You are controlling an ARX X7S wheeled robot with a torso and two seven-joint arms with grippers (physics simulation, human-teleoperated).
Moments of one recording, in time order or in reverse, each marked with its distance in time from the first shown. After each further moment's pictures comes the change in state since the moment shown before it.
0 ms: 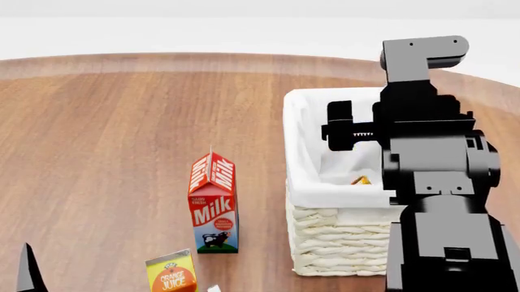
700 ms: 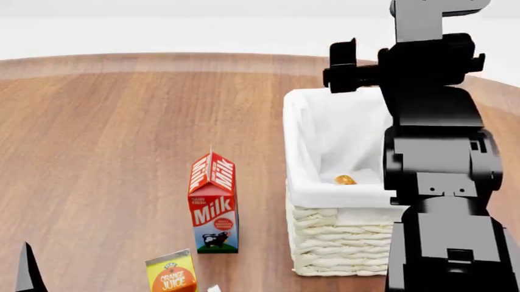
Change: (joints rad) left arm 0.001 -0.010 0.006 0.012 0.000 0.000 -0.007; right arm -0.004 0.002 0.043 0.000 0.001 -0.394 0.026
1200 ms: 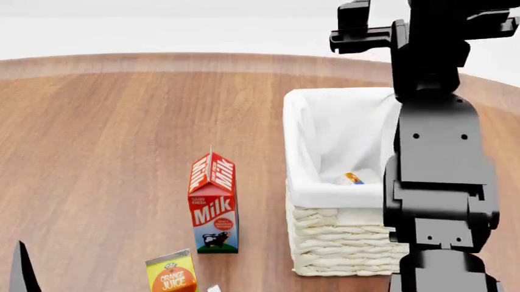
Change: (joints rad) left arm 0.036 -0.027 0.007 0.093 0.042 -0.007 -0.022; right arm -0.222 0.016 0.035 -0.357 -0.001 -0.376 0.078
